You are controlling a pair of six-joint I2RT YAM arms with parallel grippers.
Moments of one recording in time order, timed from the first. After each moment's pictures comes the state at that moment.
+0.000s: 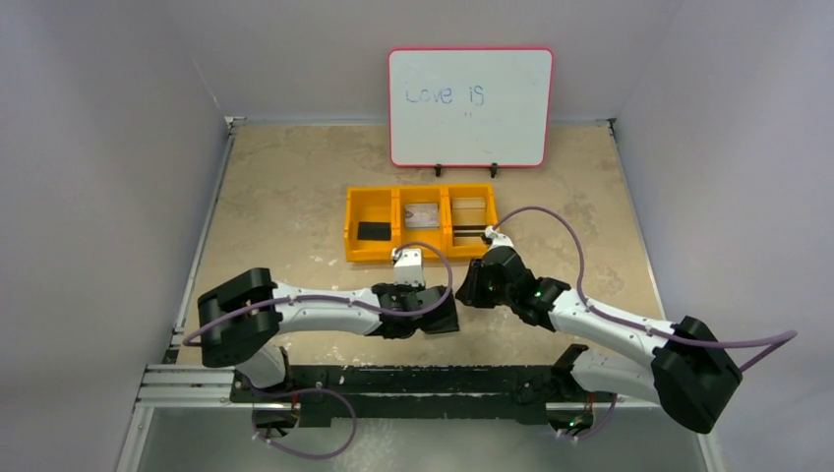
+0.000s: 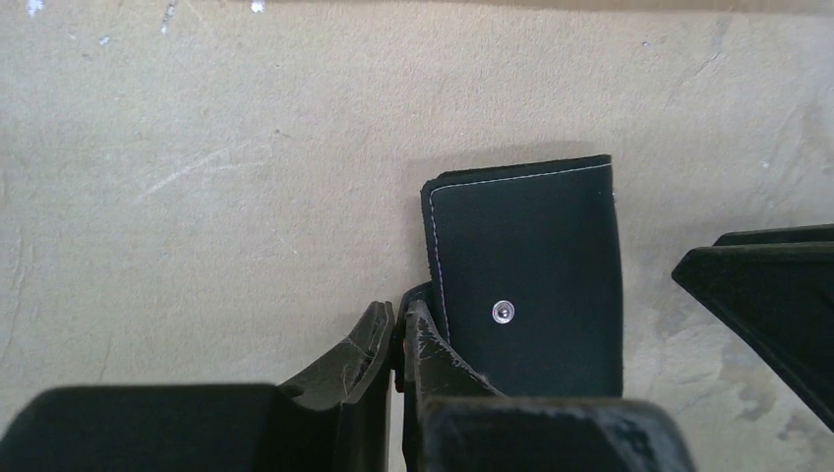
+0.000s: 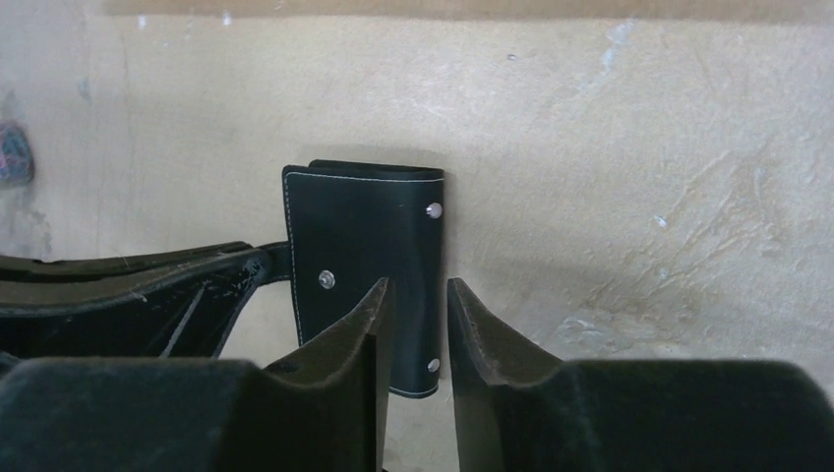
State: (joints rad) left arm -1.25 1.62 0.91 -0.47 -0.64 -1.20; right arm 0.77 1.11 0.48 -0.18 0.07 0.78
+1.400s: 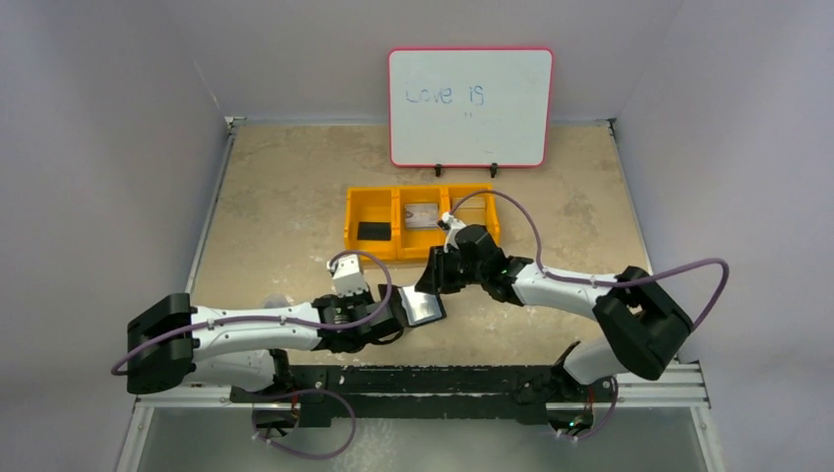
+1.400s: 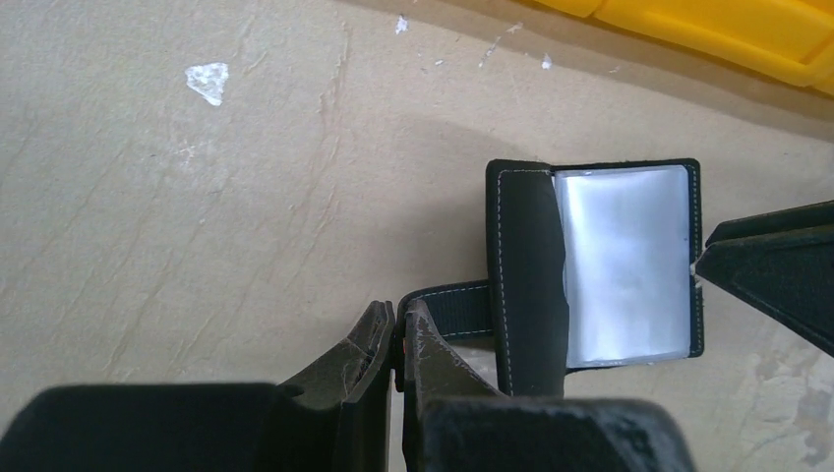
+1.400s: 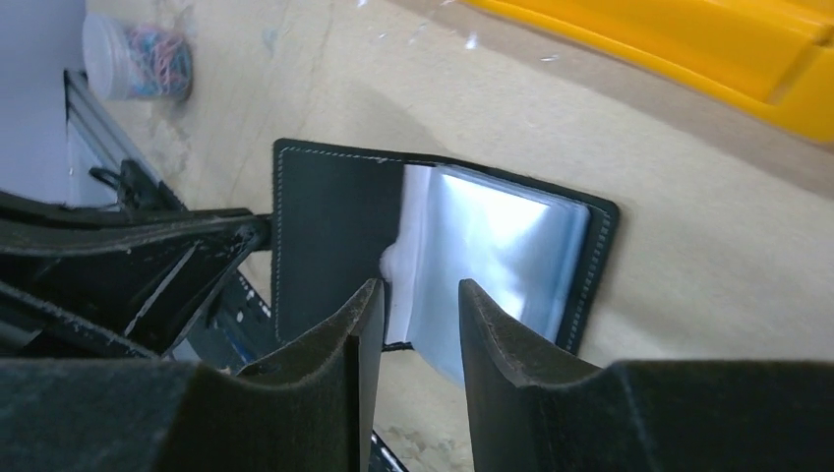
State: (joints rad) left arm -1.25 1.20 0.64 -0.67 -0.77 -1.45; right arm 0.77 1.43 0.65 0.09 -0.24 0.68
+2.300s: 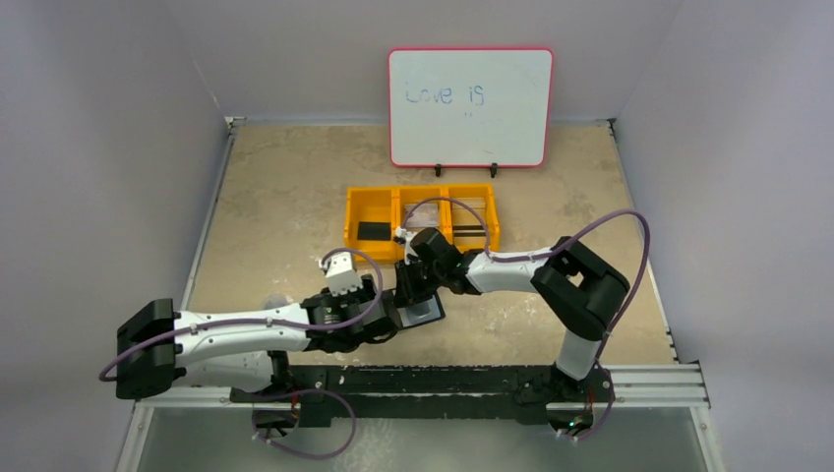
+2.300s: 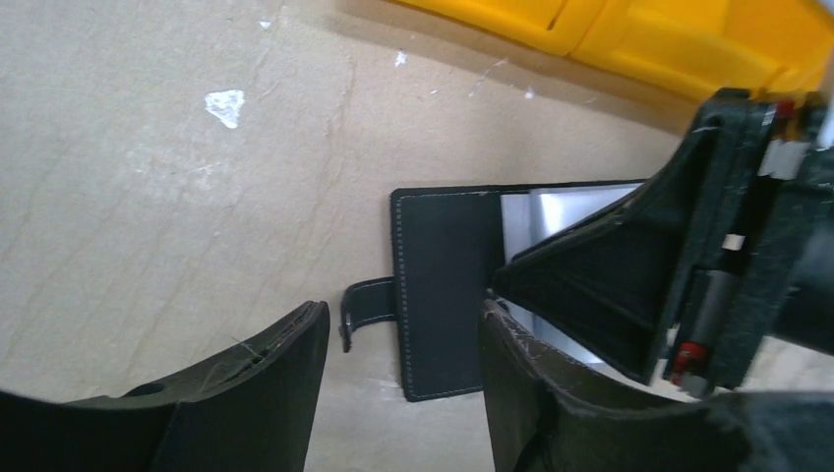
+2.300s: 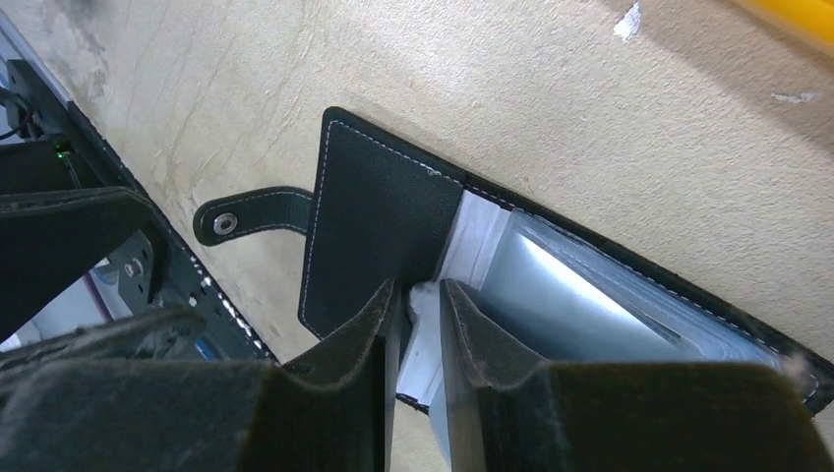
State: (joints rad) left arm -1.25 1.15 0.65 -0.74 -0.80 -1.46; right arm 0.90 1.78 0.90 0.02 -0.32 0.58
